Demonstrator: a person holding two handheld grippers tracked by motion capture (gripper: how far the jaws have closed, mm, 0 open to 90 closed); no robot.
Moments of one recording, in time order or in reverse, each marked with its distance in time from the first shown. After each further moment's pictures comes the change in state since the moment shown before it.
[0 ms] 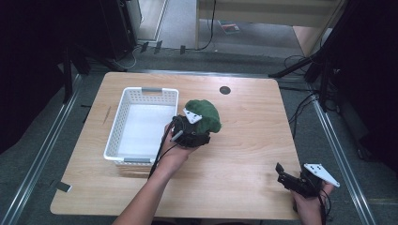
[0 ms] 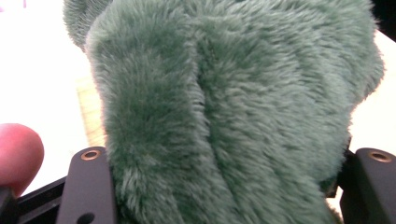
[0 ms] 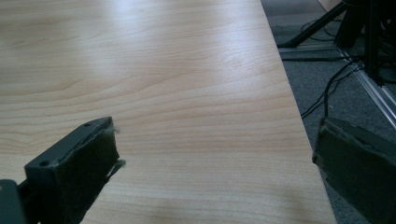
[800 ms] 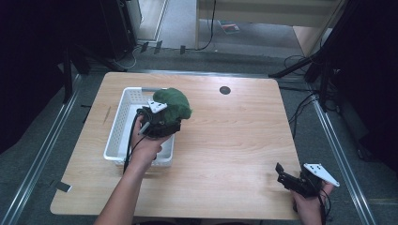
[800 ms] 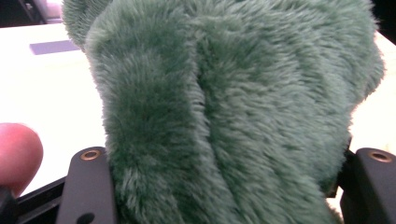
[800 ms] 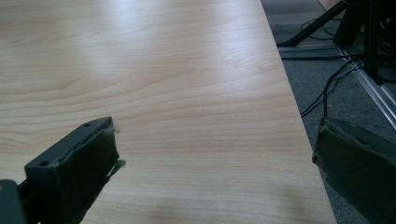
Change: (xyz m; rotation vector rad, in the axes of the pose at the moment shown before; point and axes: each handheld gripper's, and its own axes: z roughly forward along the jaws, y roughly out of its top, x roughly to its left) left arm 0.078 0.000 -0.034 -0.066 0.102 -0.123; right arm 0.000 0.000 0.000 0.006 -0.002 -0.003
